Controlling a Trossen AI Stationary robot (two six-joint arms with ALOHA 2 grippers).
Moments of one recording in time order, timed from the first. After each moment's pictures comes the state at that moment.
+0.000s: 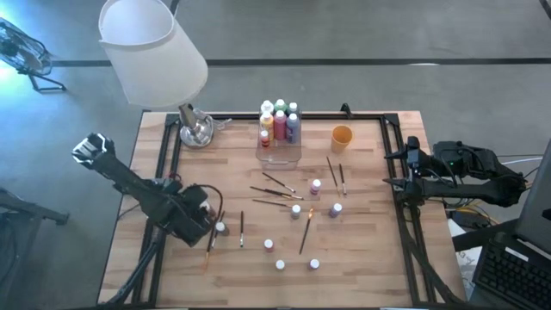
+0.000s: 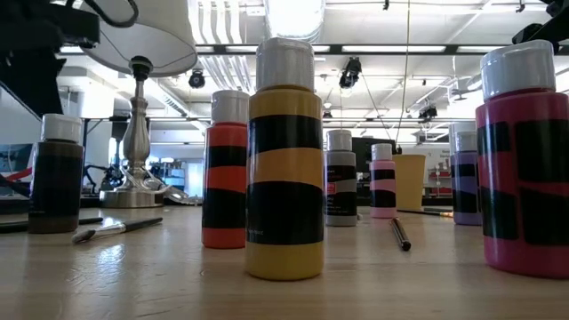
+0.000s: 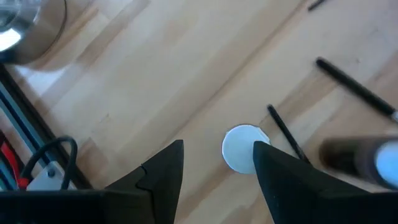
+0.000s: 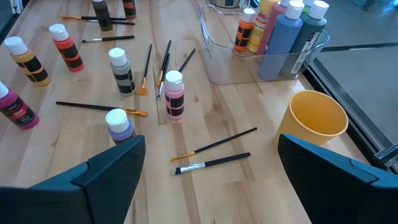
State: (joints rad) left arm -0.65 1.22 0.87 -1.24 -0.48 -1.44; right arm -0.11 0.23 0.77 -1.10 0.08 0.03
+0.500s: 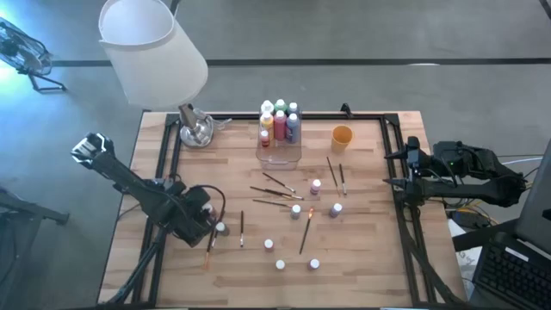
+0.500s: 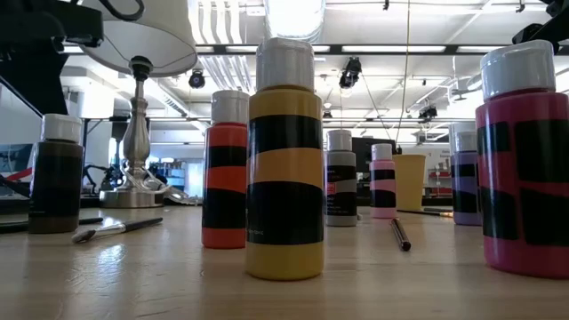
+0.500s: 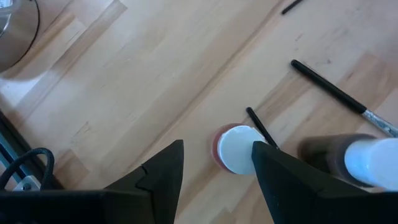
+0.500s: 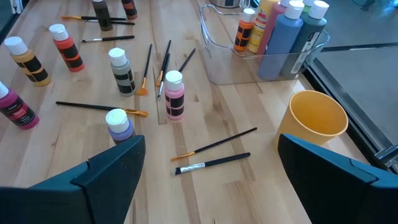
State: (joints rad) left arm -0.64 1.22 0.87 -1.18 -0.48 -1.38; right arm -0.11 0.23 0.77 -1.10 0.08 0.03
